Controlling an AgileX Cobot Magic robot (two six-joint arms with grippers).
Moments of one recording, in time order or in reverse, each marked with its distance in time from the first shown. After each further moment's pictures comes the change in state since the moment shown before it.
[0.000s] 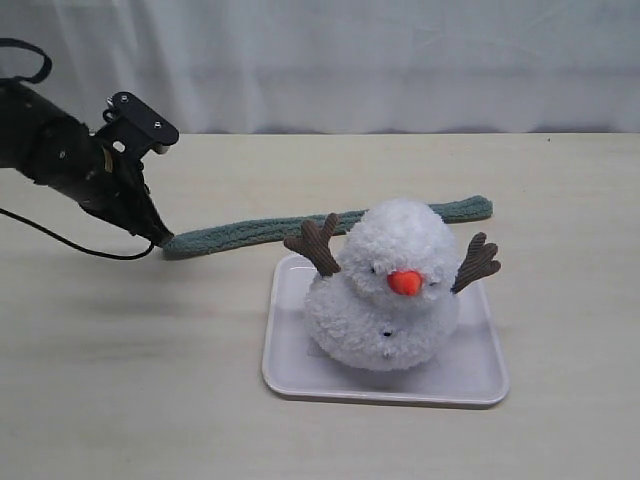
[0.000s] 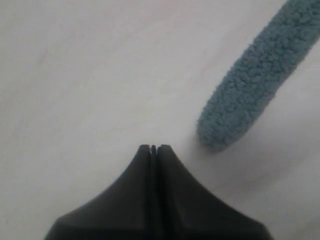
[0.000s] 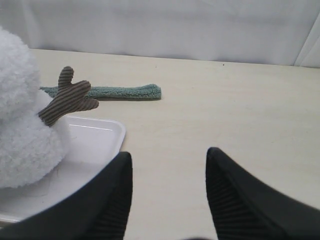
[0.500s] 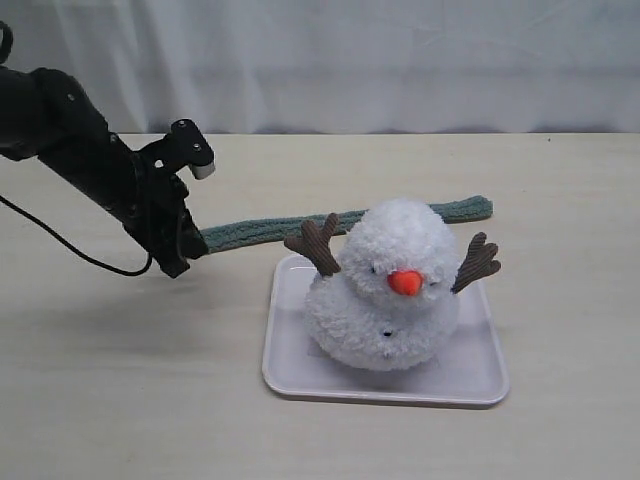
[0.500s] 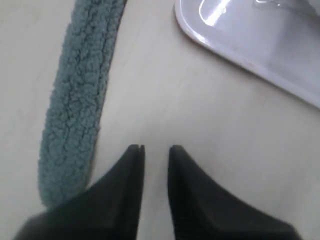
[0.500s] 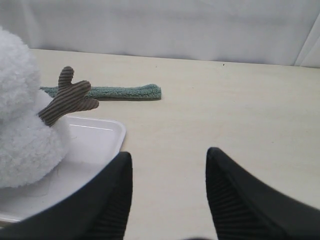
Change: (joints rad) left arm 0.024 0.069 -0.110 -0.864 0.317 1.070; right arm 0.000 0.000 0.000 0.000 0.000 0.000
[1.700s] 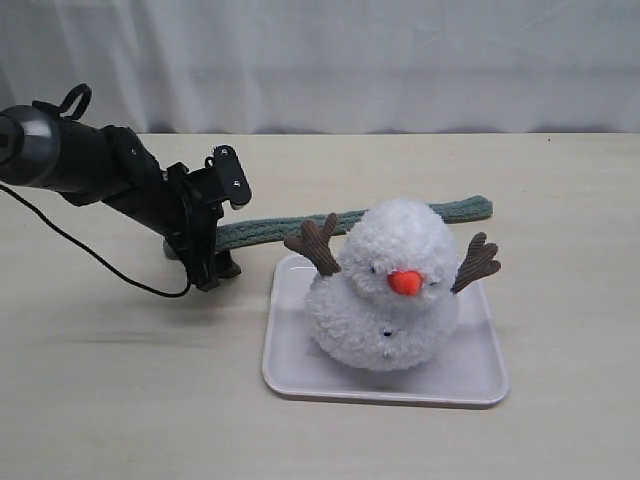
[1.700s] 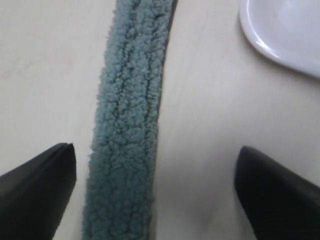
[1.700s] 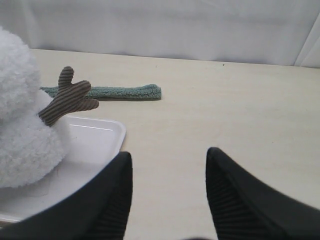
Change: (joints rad) left arm -0.073 0.162 -0.005 -0.036 -0.350 0.186; right arm 0.000 0.000 0.000 0.000 0.000 0.000
